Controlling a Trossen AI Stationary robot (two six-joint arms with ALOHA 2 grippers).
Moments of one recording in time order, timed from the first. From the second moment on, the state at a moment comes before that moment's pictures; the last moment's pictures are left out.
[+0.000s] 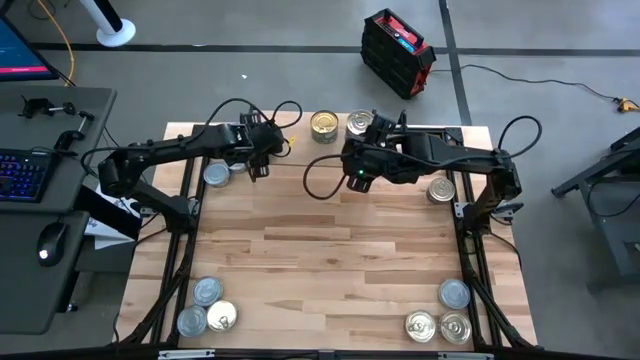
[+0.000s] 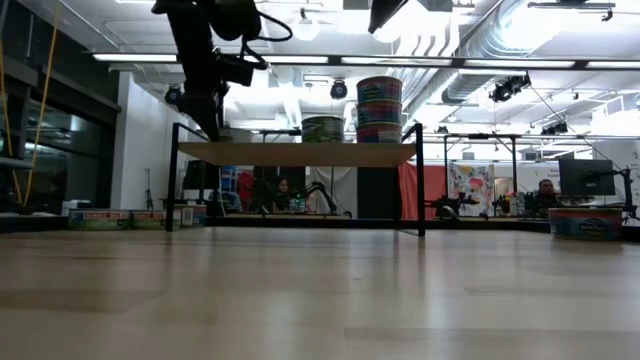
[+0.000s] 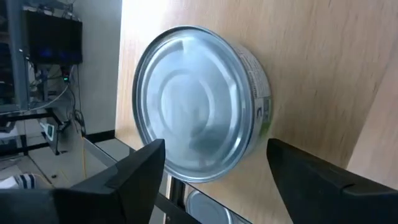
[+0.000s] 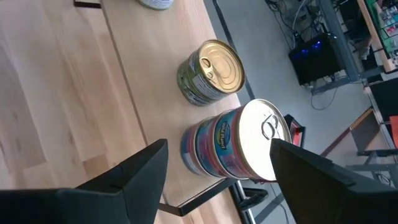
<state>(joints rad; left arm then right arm) 0.40 1.44 1.19 -0.89 -0.58 0.44 0.02 1.74 2.01 -1.32 0.72 0.05</state>
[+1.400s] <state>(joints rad) 0.00 1.19 0.62 -1.15 -0.80 -1.82 -0.16 1.74 2.01 -1.07 0.41 -0.11</state>
